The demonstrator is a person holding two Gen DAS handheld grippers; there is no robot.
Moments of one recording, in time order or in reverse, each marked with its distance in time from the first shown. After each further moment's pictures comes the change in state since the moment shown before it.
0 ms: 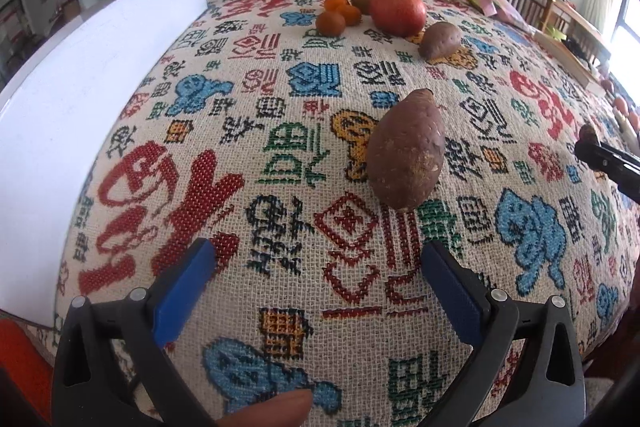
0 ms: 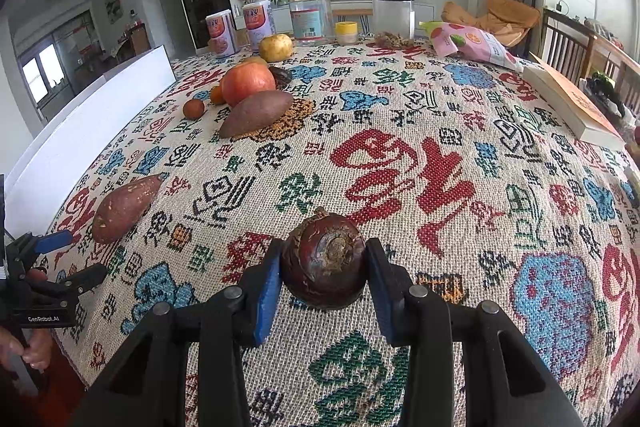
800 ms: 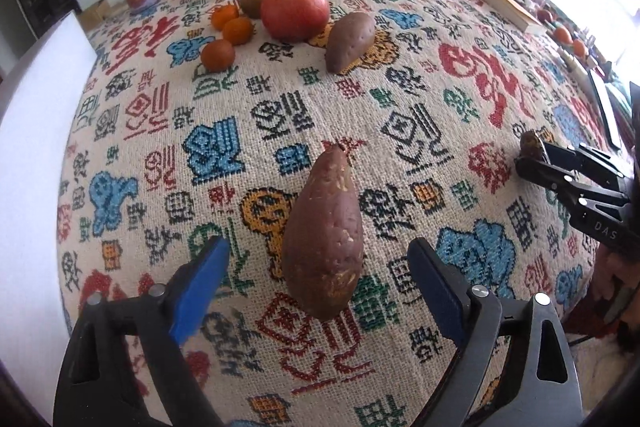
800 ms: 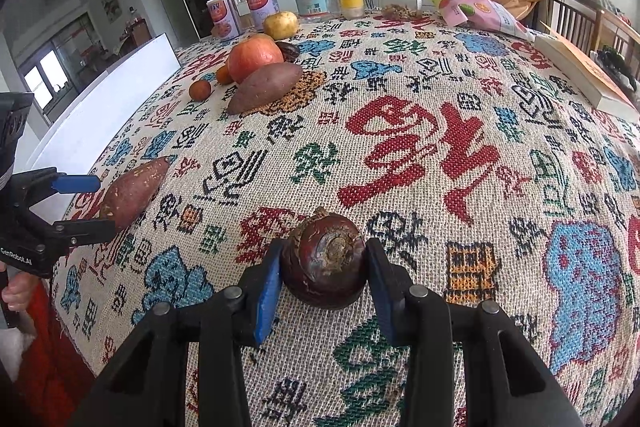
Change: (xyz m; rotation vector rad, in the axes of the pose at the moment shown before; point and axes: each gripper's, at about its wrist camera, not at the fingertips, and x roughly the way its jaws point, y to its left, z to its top) left arm 0.019 -0.043 0.070 0.310 0.171 -0.198; right arm 0.007 0.005 -0.010 0.043 0.063 0.068
